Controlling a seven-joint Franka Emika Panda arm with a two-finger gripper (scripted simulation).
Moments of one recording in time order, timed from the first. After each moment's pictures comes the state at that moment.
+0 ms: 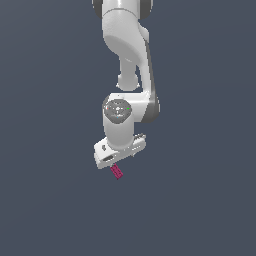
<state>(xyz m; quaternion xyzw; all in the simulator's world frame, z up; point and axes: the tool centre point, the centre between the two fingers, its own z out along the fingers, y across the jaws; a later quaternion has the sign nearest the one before) 0.066 -0.026 0.096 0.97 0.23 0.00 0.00</state>
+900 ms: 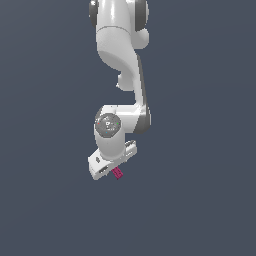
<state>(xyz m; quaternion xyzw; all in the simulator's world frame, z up) 0.084 -0.052 0.062 0.95 0.31 0.00 0.00</state>
